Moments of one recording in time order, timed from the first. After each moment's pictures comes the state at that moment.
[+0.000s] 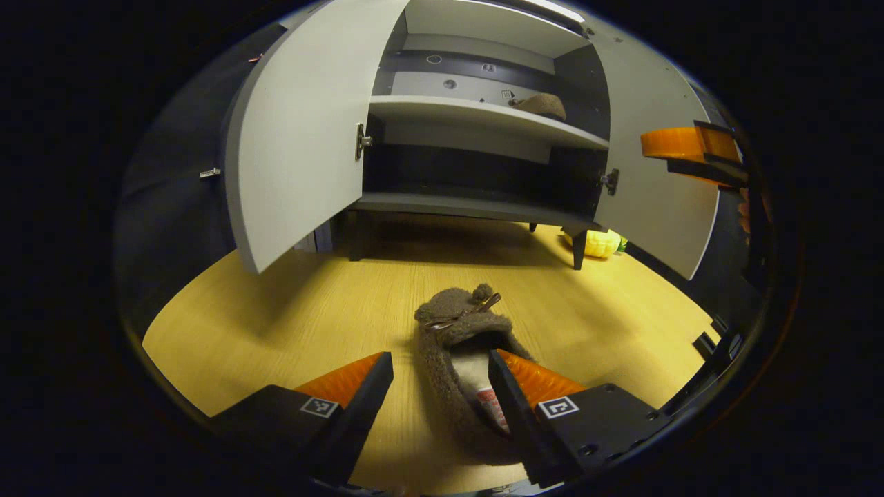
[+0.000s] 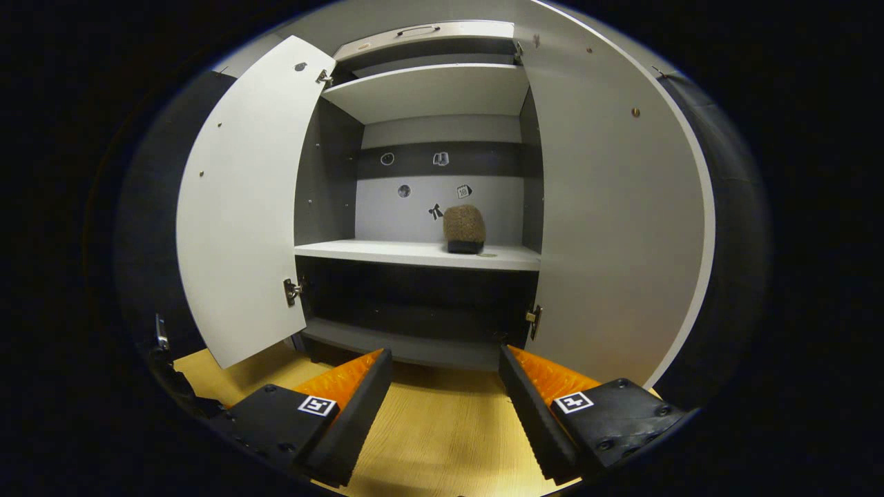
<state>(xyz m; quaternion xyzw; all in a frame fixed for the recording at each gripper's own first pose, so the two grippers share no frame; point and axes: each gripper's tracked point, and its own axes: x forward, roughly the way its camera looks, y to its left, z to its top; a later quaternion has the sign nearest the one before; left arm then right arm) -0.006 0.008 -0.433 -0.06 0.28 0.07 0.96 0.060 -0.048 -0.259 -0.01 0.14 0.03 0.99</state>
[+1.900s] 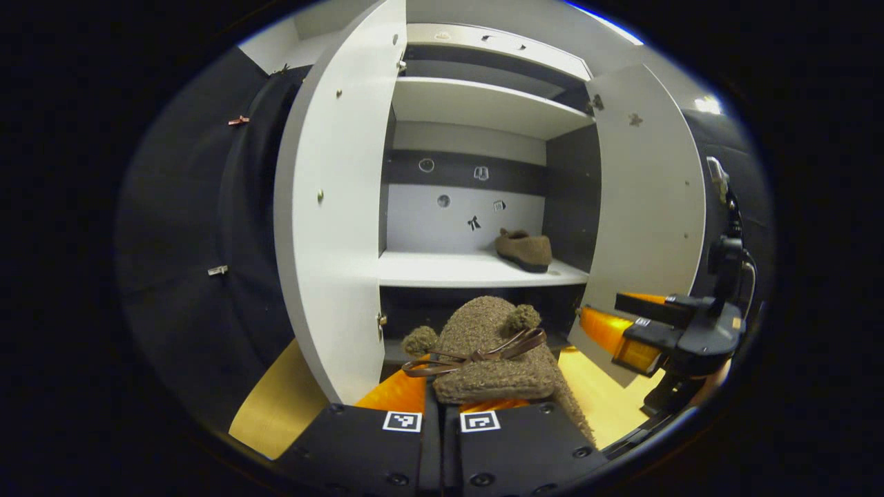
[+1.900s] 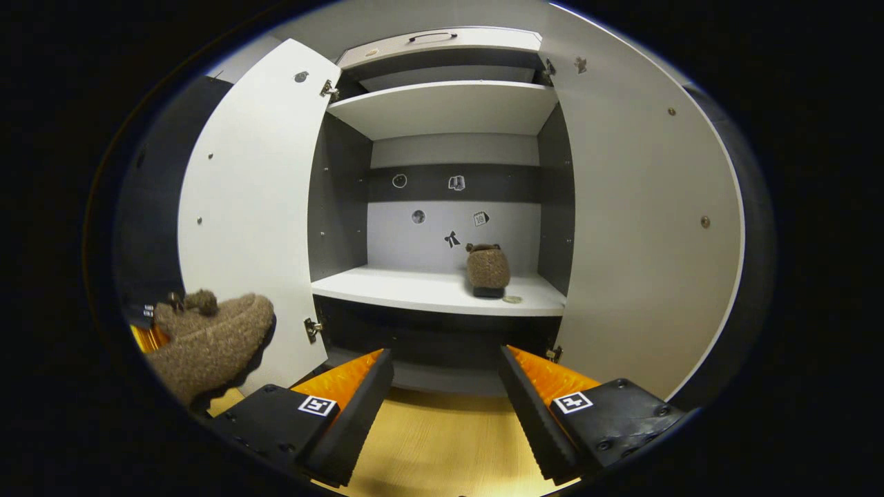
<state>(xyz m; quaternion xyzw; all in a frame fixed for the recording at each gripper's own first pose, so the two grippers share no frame) 0.031 0.052 -0.110 -0.02 0.14 0.05 0.99 0.094 0.010 -0.172 -0.01 0.12 0.04 0.99</state>
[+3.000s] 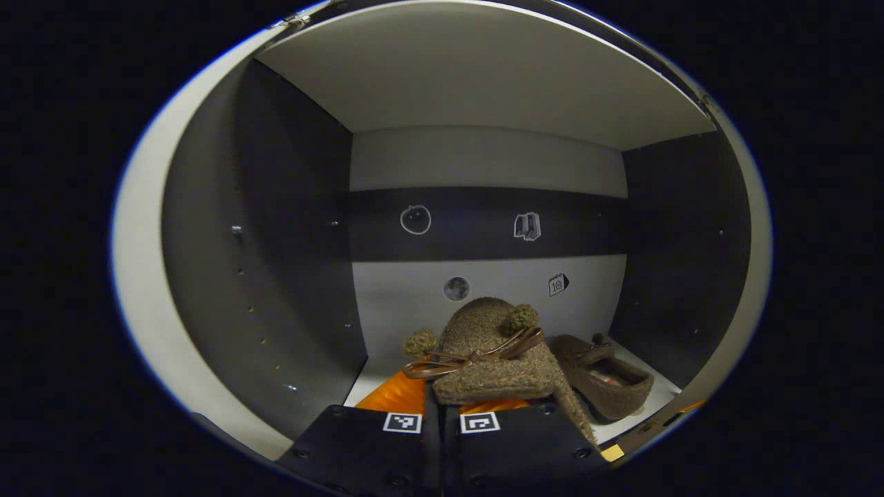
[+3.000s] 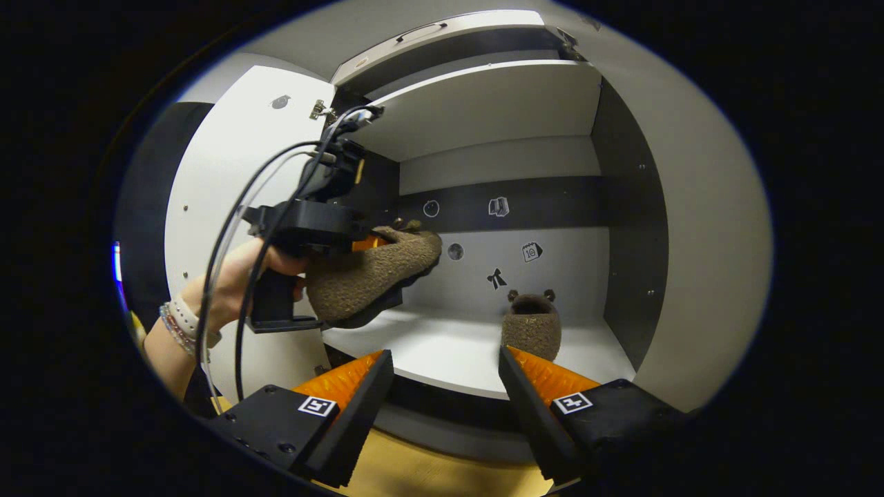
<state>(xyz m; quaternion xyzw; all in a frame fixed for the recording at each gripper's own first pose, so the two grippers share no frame) 0.393 0.100 -0.041 0.02 0.14 0.10 0.98 0.220 0.011 -0.146 0.04 0.09 0.19 0.98</state>
